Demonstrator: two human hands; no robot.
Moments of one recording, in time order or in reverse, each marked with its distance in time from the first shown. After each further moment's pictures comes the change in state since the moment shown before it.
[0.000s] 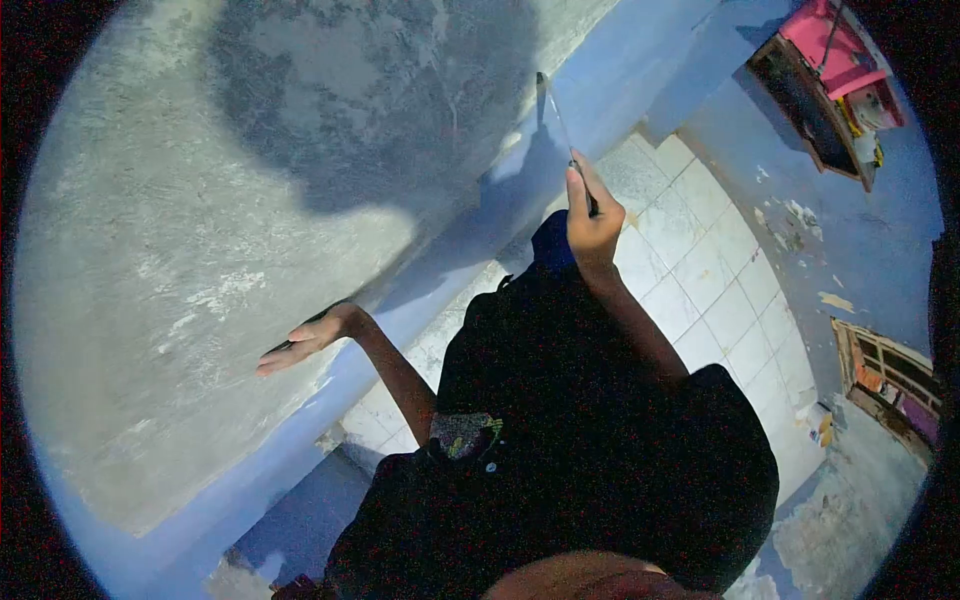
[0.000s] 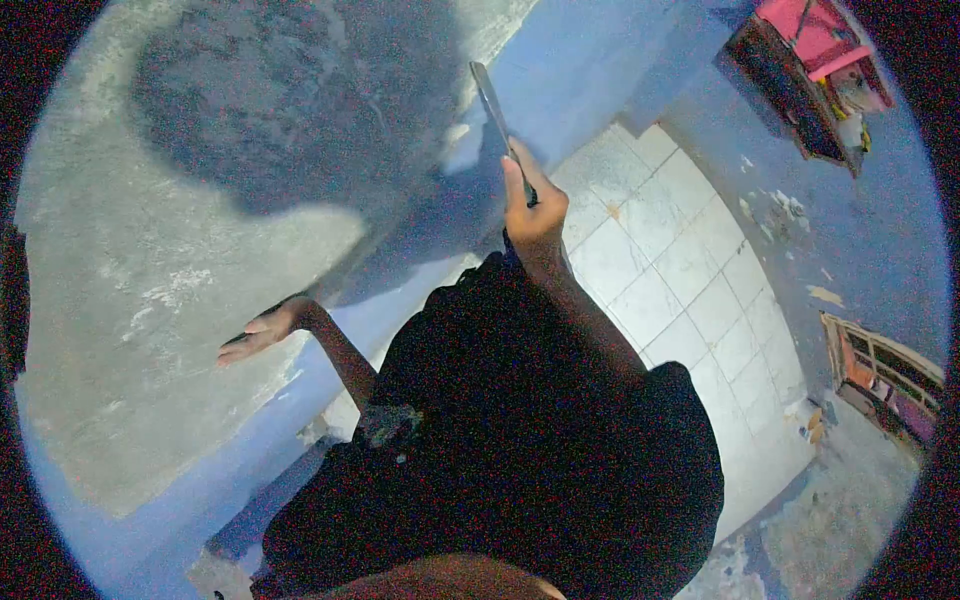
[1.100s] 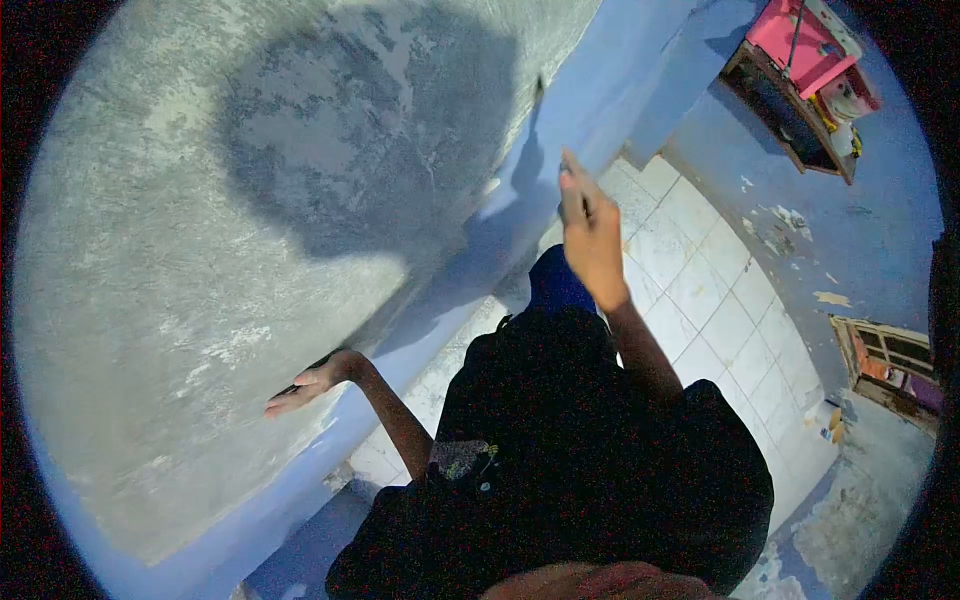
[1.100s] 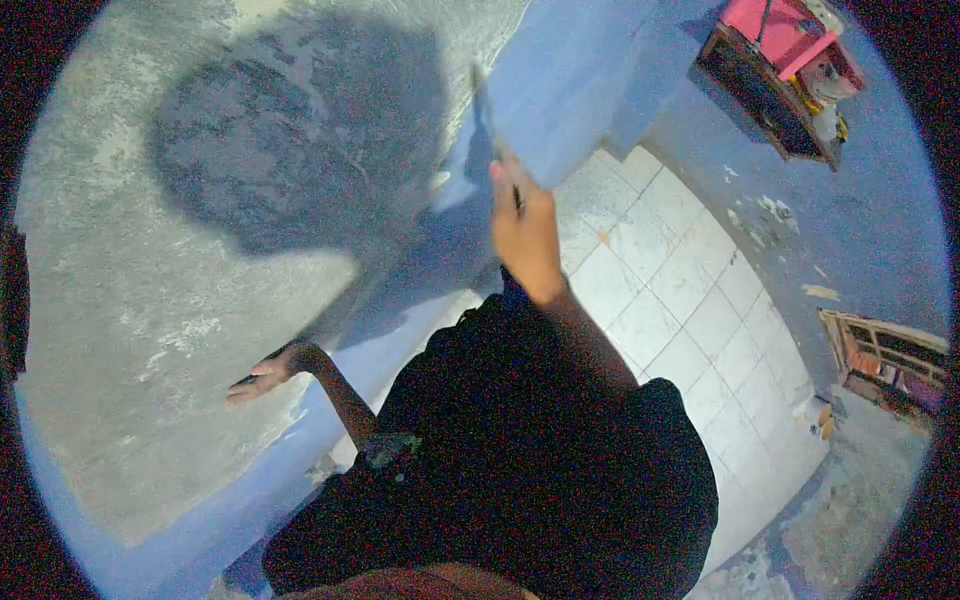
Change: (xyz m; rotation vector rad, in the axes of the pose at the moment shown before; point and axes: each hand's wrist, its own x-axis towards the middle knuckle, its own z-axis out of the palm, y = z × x) left_hand -0.003 -0.013 -0.006 -0.107 0.009 -0.072; right_hand 0.036 -0.058 -0.016 -0.065 -0.096 0.154
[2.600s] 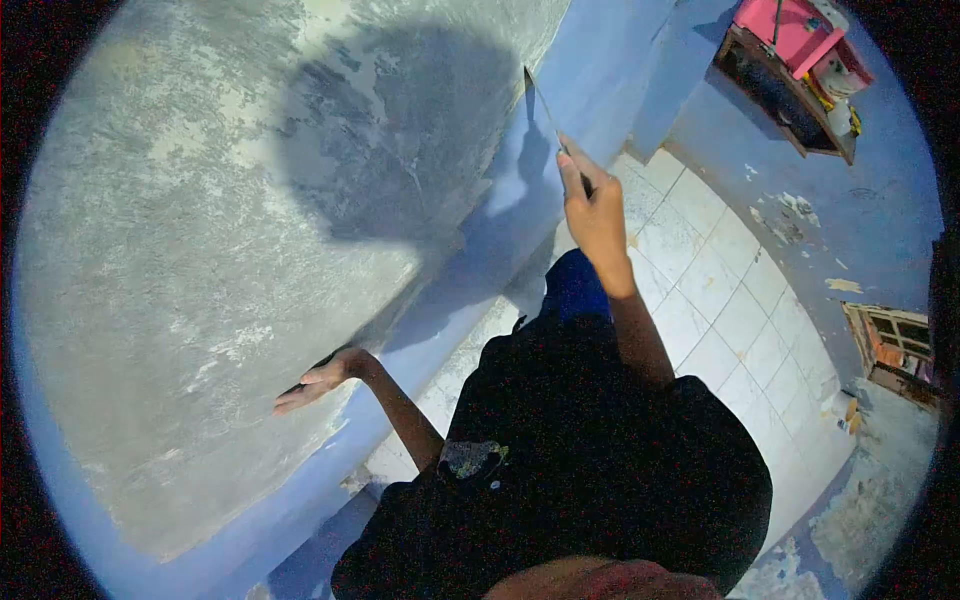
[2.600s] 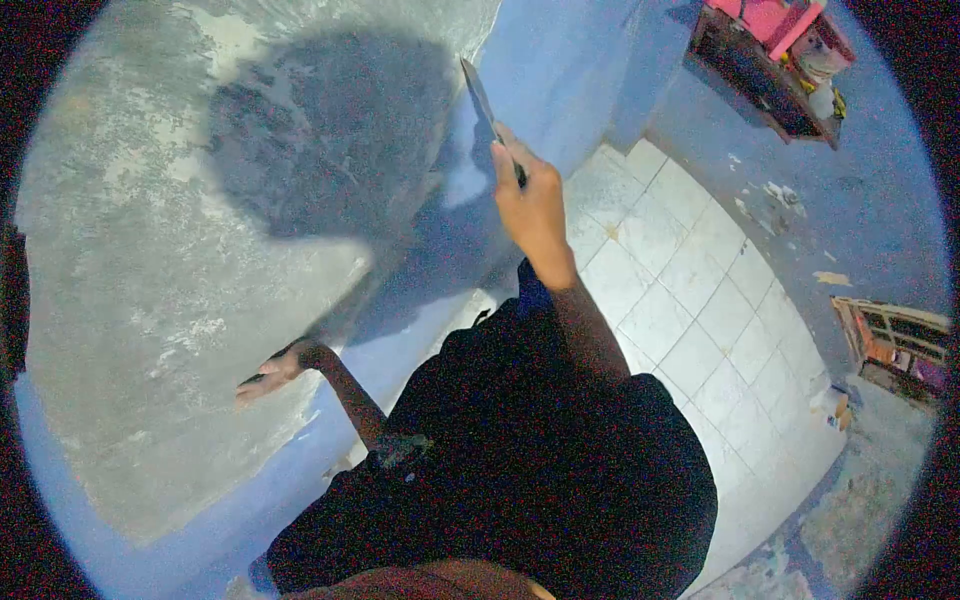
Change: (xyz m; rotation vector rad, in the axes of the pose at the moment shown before) left_hand 0.001 0.018 0.013 0.025 -0.123 -0.022; right_hand 0.027 0.018 -0.014 -0.027 0.097 -0.094
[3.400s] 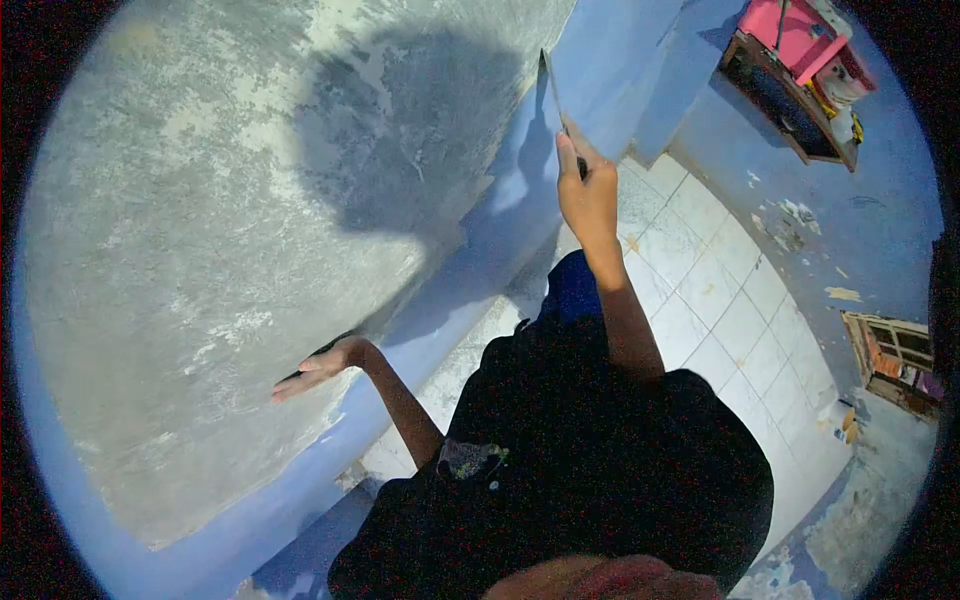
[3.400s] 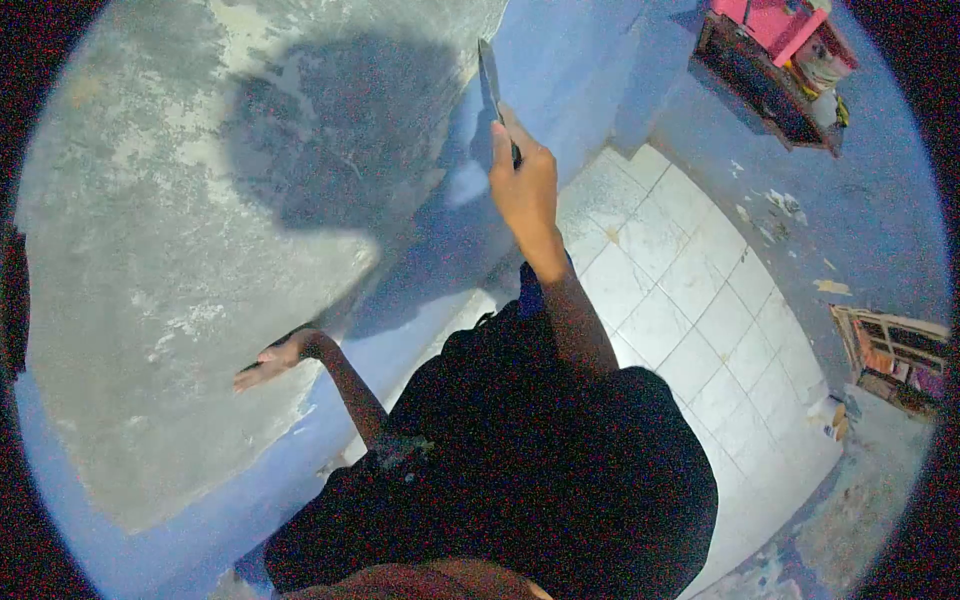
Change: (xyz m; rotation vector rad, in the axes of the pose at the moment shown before) left_hand -0.002 0.018 0.000 0.053 -0.037 -0.039; right_hand 0.012 -0.008 0.008 -0.070 0.046 0.027
